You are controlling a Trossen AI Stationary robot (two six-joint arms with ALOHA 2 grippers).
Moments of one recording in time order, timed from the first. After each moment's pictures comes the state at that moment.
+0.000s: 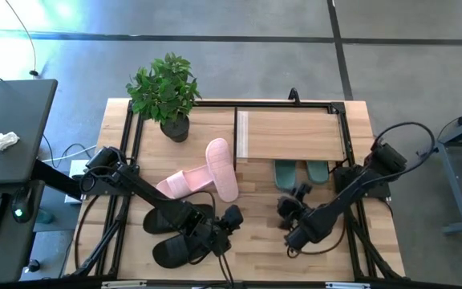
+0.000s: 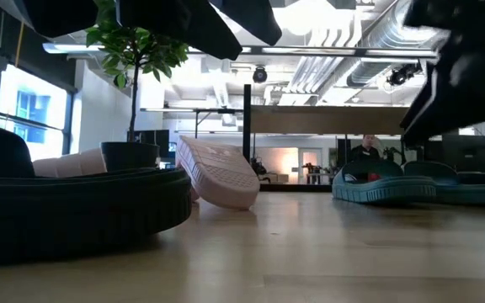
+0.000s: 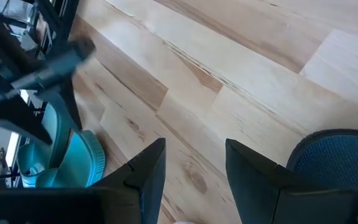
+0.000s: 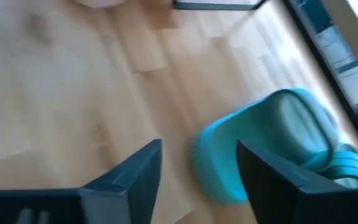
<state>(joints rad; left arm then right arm) -0.43 1.90 1.41 -0.42 -0.39 0.67 0.72 1.74 1.08 -1.02 0.83 1.07</state>
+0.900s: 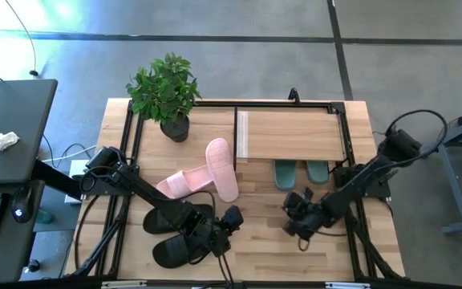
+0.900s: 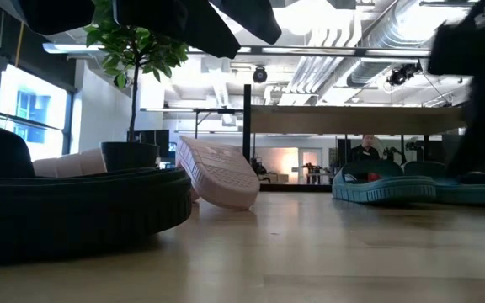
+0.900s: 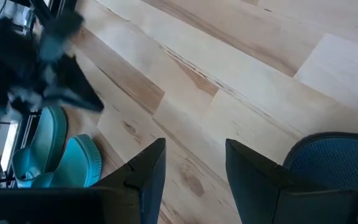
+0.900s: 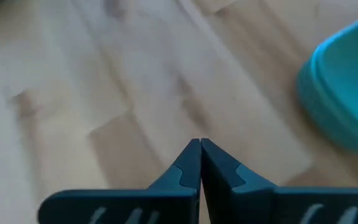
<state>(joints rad) -0.43 1.90 1.41 -0.42 -0.37 0.67 0.69 1.51 0.70 -0.38 0.54 1.12</state>
